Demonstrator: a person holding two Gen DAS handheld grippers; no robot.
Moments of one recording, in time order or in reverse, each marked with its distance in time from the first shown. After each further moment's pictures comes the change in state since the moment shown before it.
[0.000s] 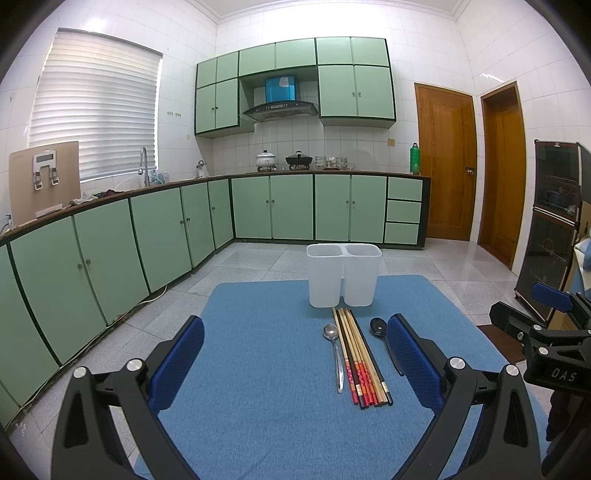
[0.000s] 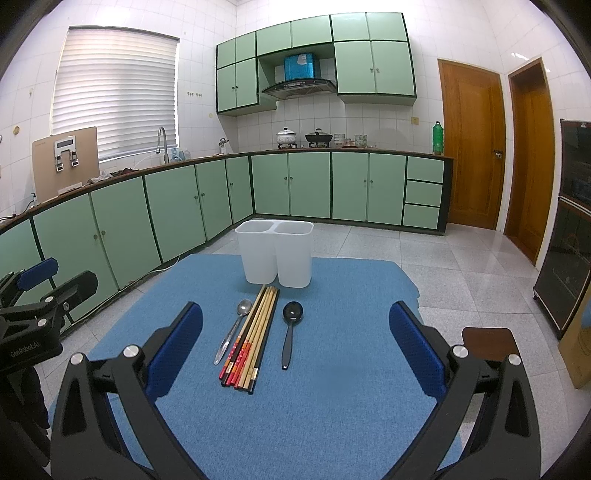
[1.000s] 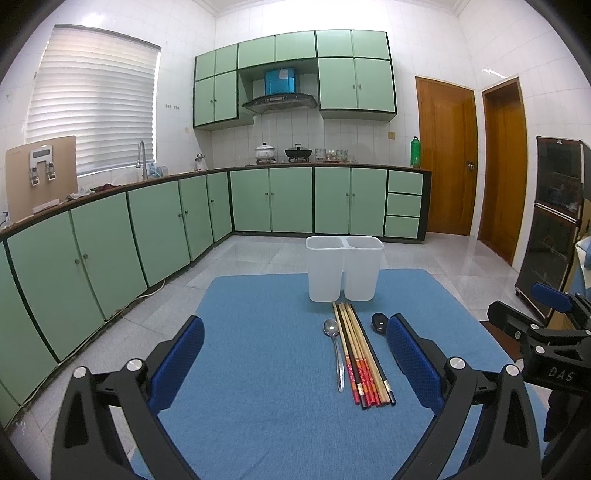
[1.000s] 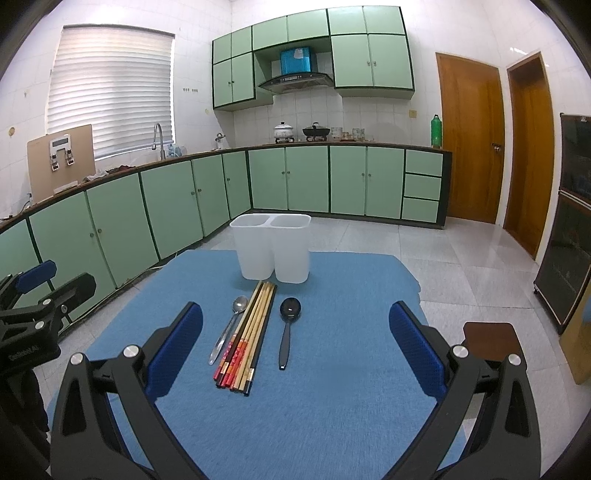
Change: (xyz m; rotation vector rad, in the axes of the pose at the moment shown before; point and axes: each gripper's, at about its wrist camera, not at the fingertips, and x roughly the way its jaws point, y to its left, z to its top) left arm 0.019 -0.003 -0.004 0.001 0.032 0.000; right arm 0.022 0.000 -0.002 0.011 0.031 -0.006
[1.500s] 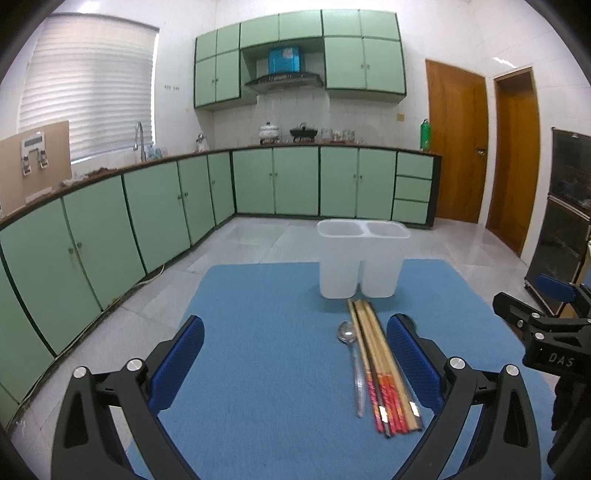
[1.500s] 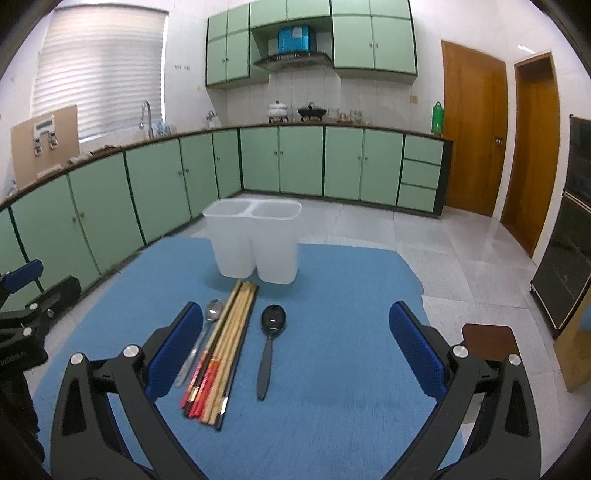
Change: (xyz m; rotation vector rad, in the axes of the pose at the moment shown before) left arm 0.085 0.014 0.008 -0.008 0.100 0.021; right arm 0.095 -0.012 0.020 -0.029 0.115 -0.052
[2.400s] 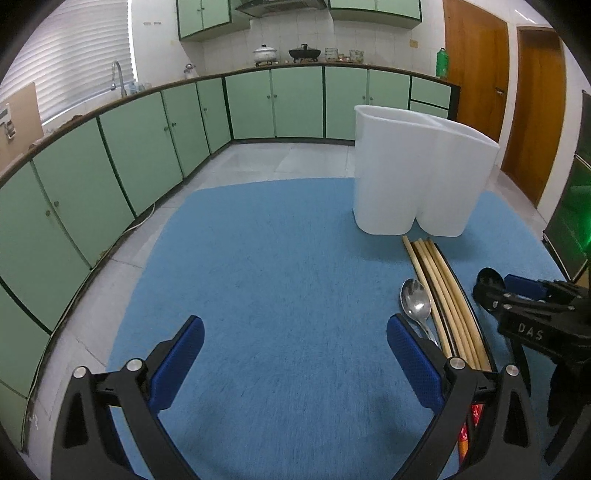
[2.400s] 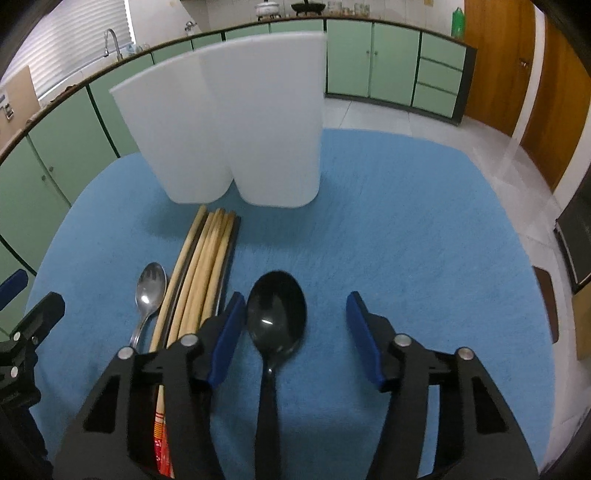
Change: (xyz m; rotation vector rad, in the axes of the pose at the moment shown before) left arm 0.156 0.014 -0.016 0.025 0.305 0.000; right arm 0.184 0.029 -0.016 0.047 0.390 0.021
